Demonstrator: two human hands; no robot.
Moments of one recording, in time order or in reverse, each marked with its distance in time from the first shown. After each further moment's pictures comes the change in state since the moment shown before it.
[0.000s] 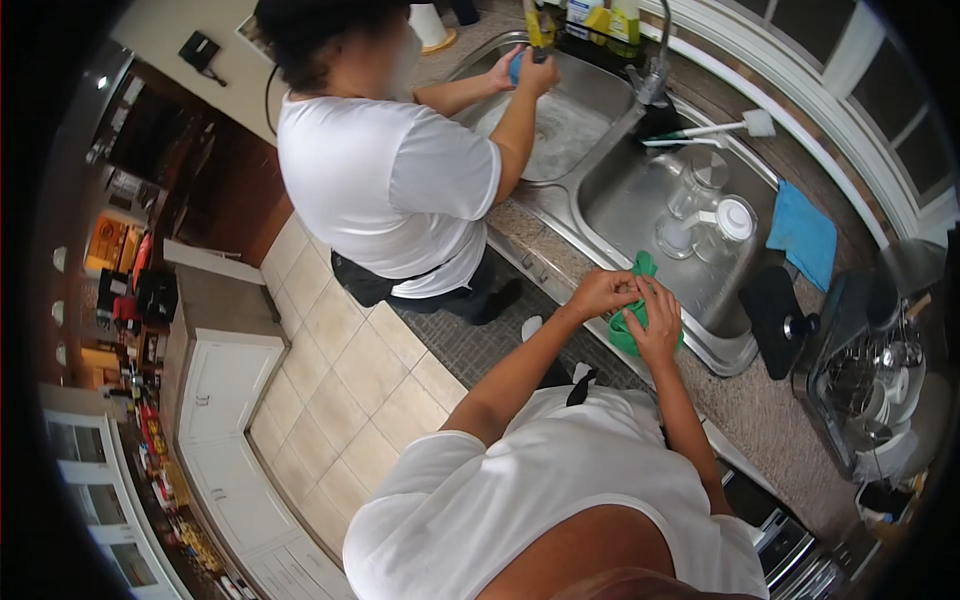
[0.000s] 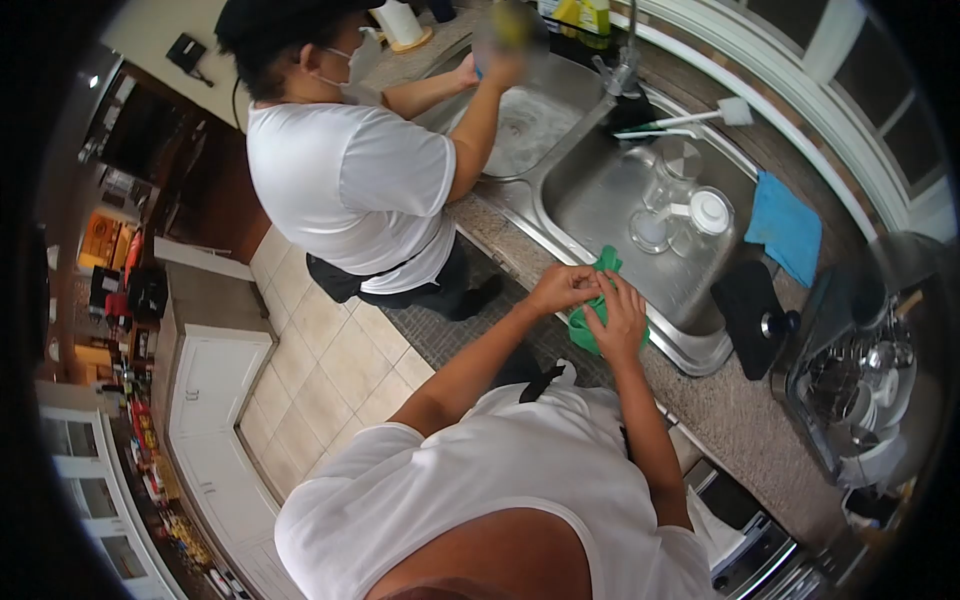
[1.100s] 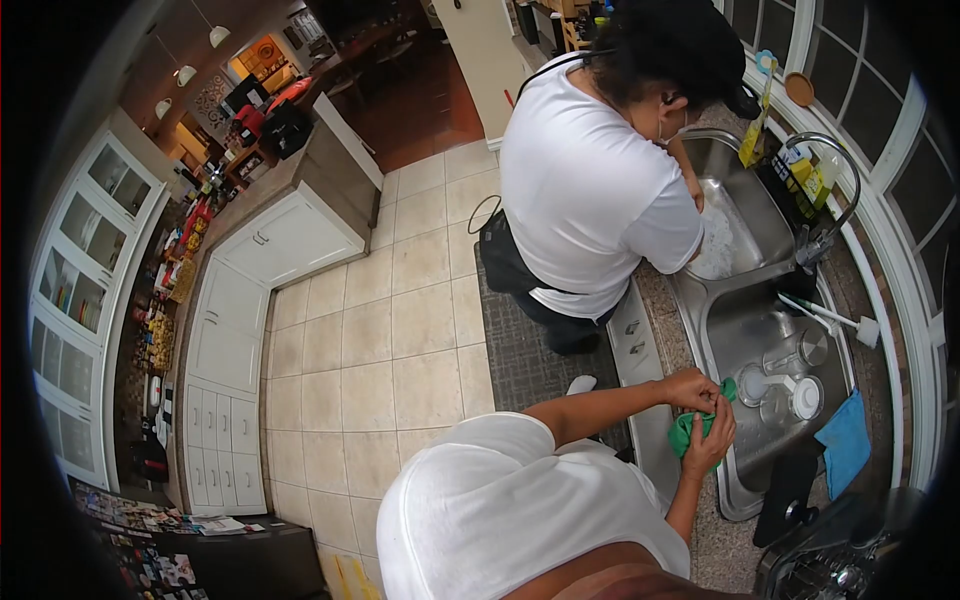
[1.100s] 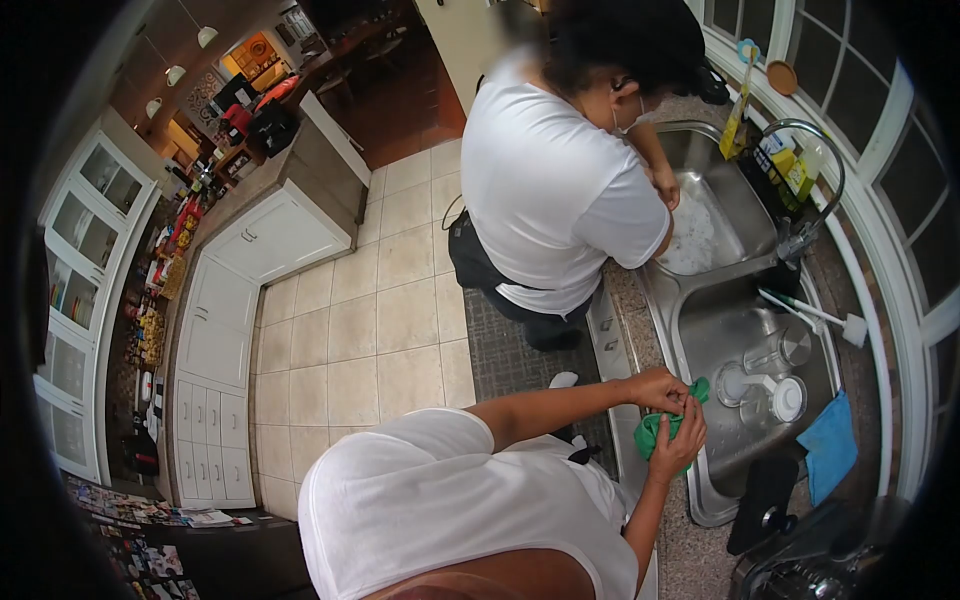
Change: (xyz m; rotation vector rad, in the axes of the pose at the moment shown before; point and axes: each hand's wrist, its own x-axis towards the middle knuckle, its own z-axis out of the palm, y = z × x) left_hand -0.007 0.007 -0.006 0.136 0.040 0.131; right_hand -0.005 -0.001 0.008 -0.004 -0.024 -0.048
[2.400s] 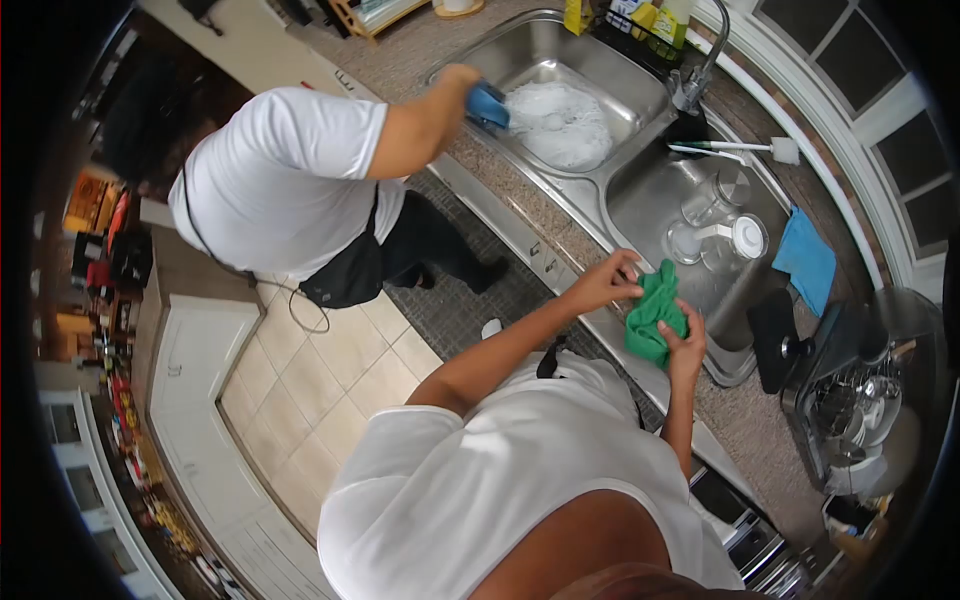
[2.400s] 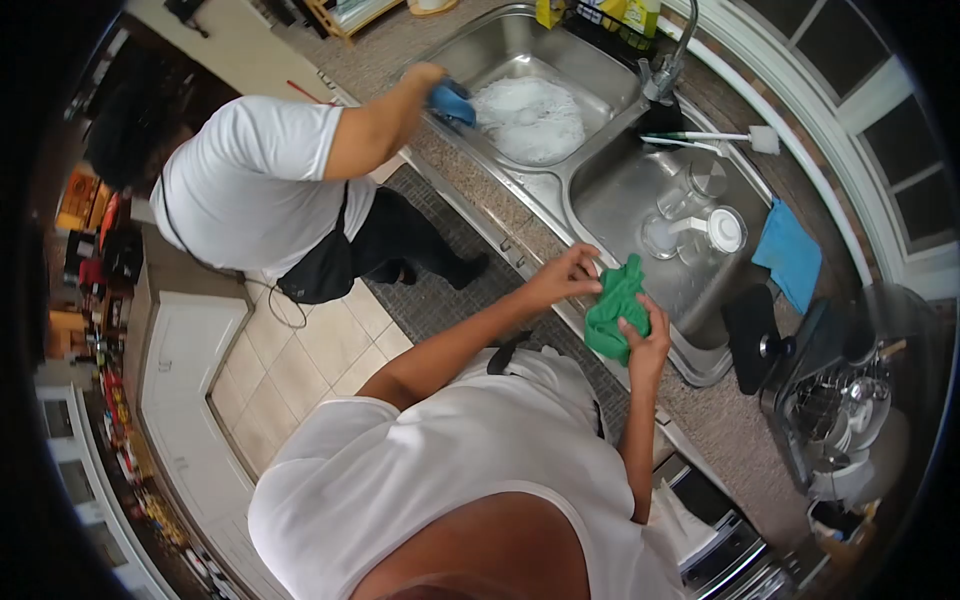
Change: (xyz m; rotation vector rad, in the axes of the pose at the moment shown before) left_hand -0.011 -0.019 -0.047 -0.427 -0.026 -0.117; right_hand 0.001 -0.021 -0.023 0.410 -0.038 0.576
